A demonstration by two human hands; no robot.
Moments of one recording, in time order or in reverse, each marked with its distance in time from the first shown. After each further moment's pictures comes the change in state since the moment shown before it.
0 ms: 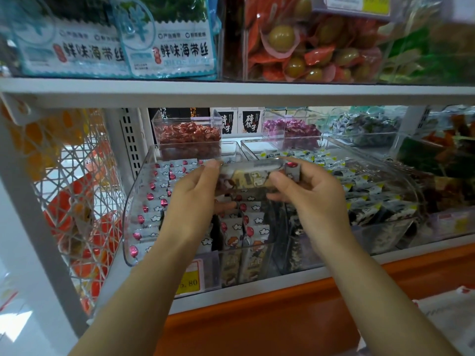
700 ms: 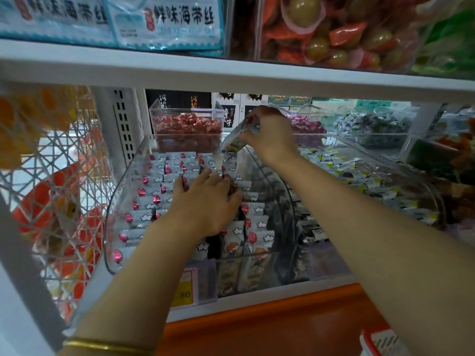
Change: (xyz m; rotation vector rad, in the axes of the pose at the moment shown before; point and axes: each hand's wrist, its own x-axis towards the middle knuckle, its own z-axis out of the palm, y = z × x) left_hand 0.068 -0.049 0.000 1.375 -0.340 0.115; right_hand 0.131 0.032 0.053 -0.783 -0.150 -0.235
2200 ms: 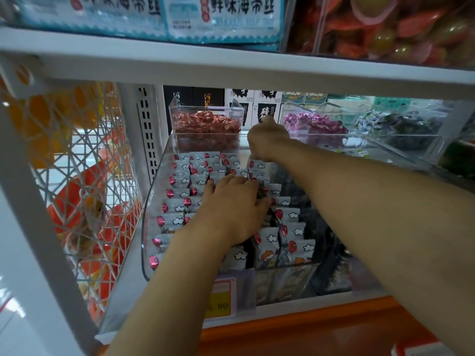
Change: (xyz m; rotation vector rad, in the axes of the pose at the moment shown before) left_hand -0.013 -0.004 -0.013 -0.141 0.030 0.063; right_hand 0.048 0.007 0.067 -0.573 -0.404 0.069
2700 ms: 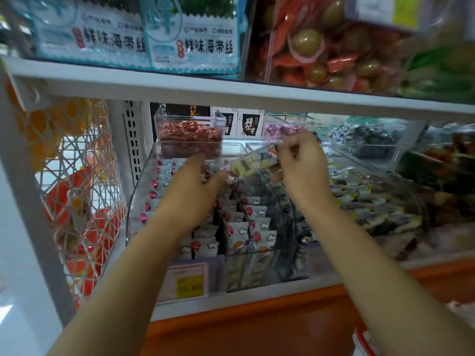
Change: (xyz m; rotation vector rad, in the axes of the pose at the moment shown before) left_hand -0.021 -0.001 -0.021 -0.663 0.372 -0.102; right_hand -0.153 0.023 -0.051 0.992 0.536 0.119
